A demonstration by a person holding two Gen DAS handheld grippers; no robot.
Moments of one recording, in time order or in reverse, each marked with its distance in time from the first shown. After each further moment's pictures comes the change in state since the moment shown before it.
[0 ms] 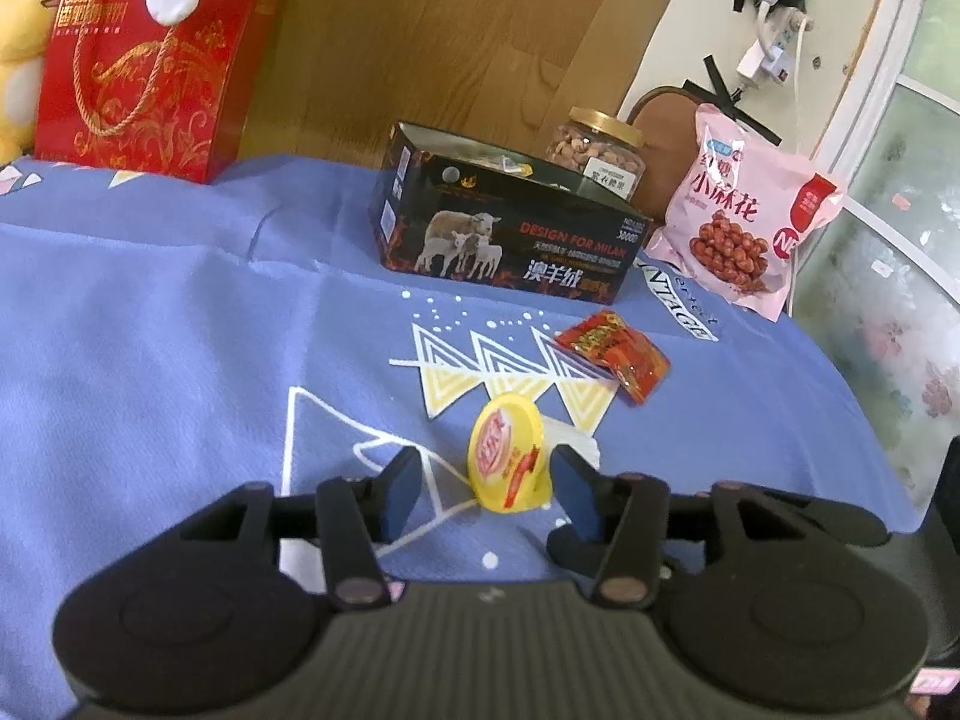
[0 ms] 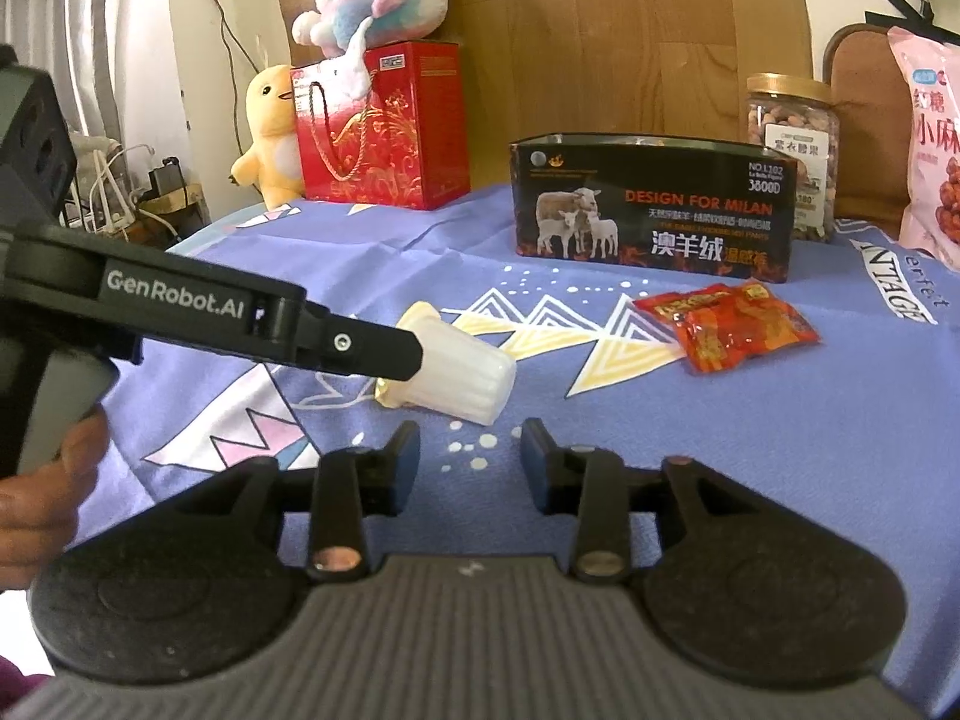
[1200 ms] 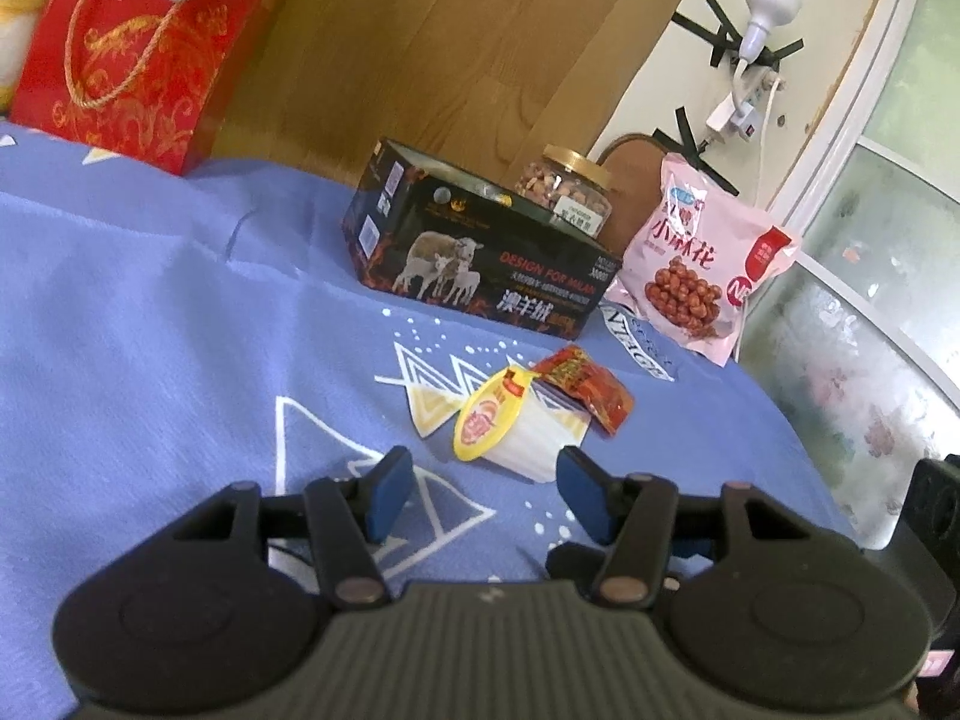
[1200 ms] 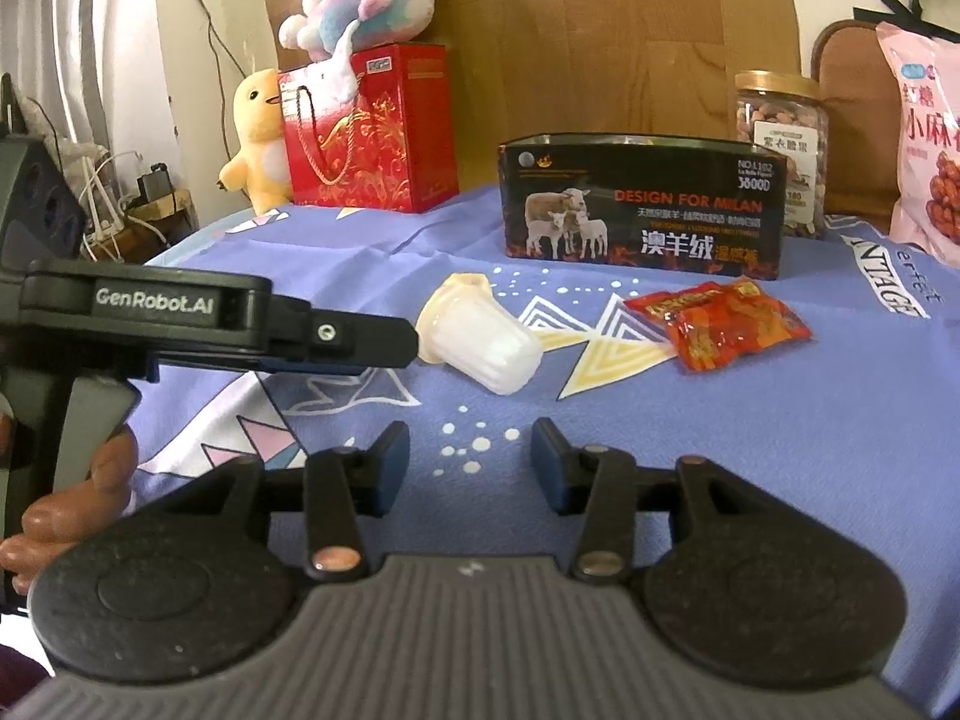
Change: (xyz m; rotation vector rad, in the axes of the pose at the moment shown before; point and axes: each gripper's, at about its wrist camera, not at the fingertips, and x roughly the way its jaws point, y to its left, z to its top) left arm 0.004 0.028 -0.007 -0.066 -0.086 -0.148; right arm 0.000 -0.003 0.000 0.033 -0.007 -0.020
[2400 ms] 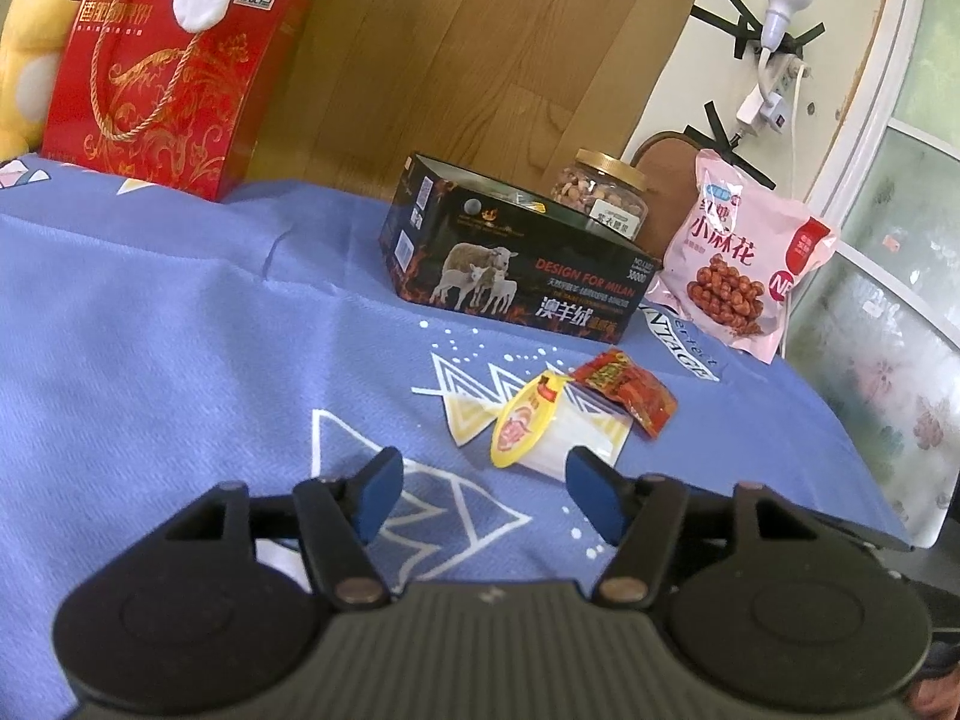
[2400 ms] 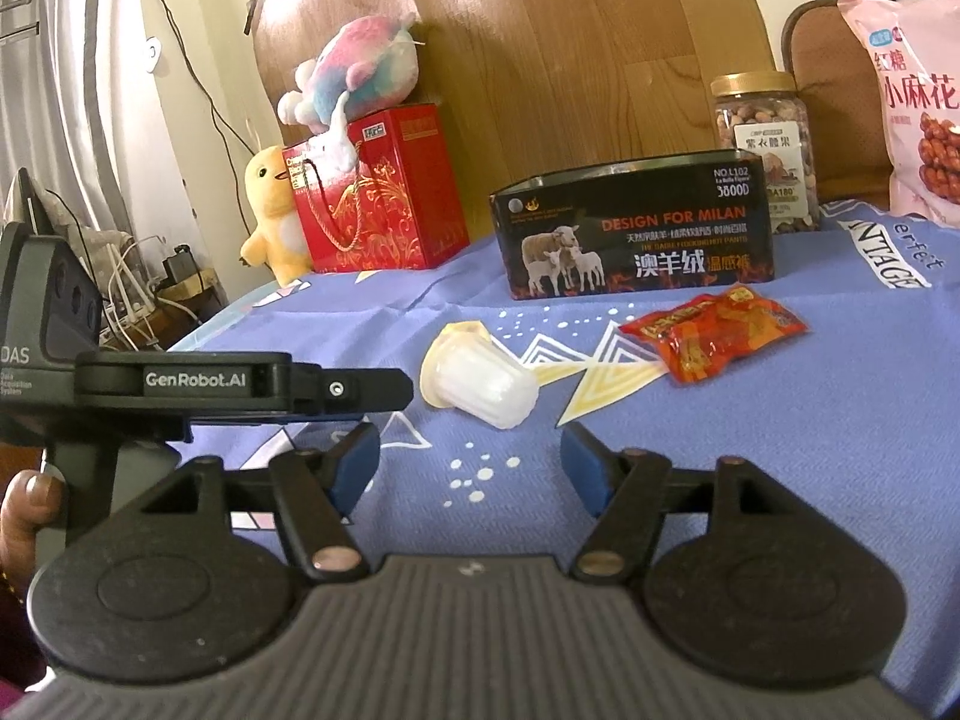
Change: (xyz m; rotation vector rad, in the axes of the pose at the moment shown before) left arm -0.002 -0.008 -0.001 0.036 -0.012 0.112; right arm -0.014 -0.019 -0.002 0.107 -0.092 0.093
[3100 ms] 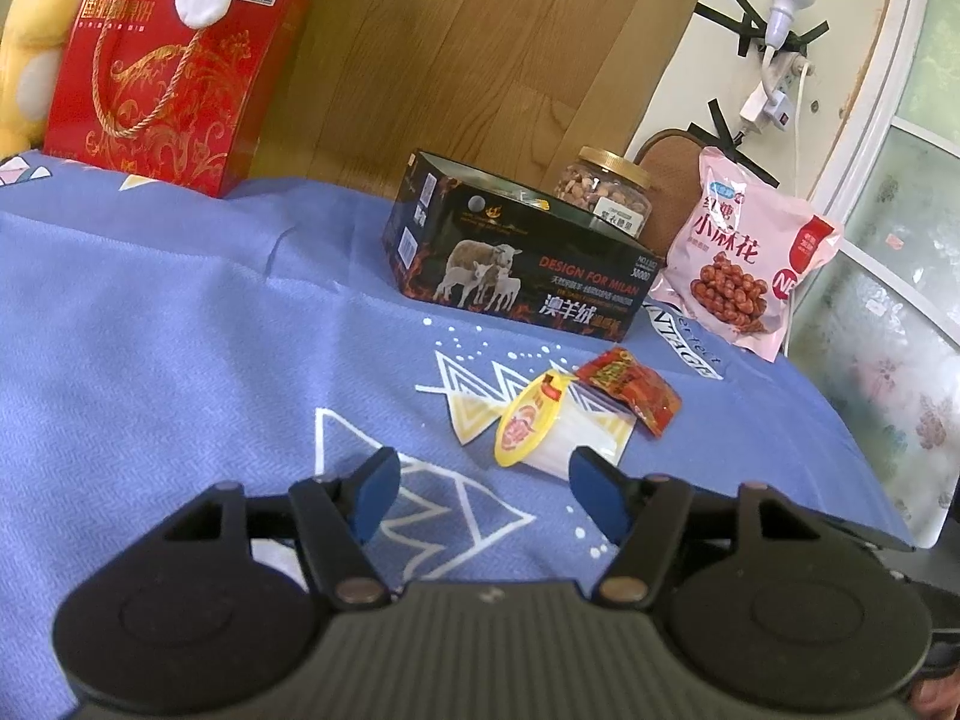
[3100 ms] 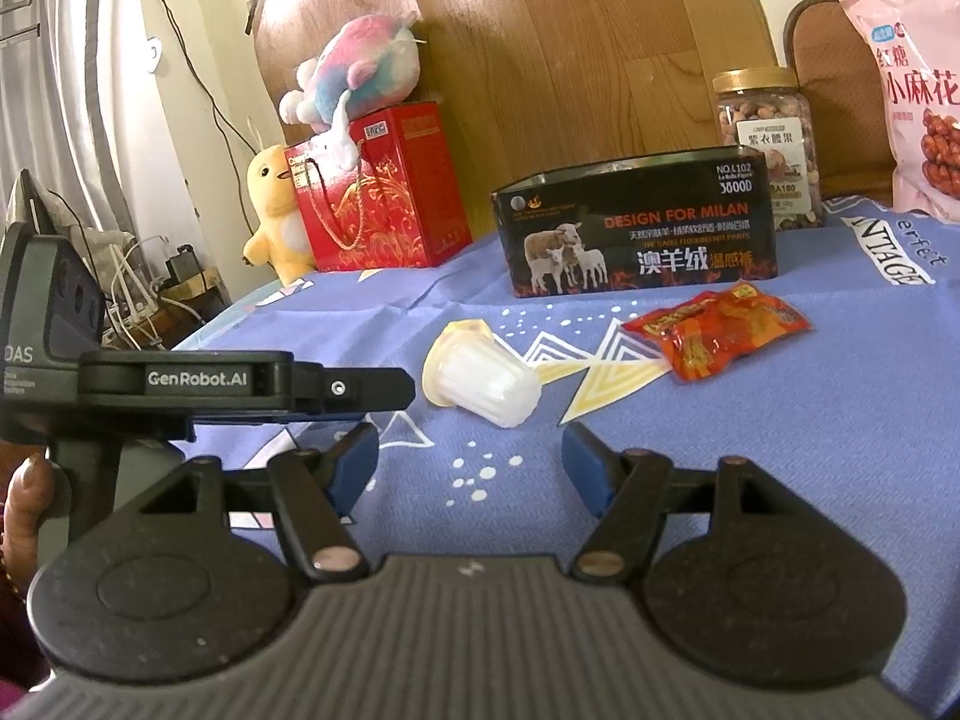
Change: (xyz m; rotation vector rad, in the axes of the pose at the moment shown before) left arm 0.002 0.002 0.001 -0.007 0.010 -0.001; right arm 0.000 -0.001 0.000 0.004 0.001 0.010
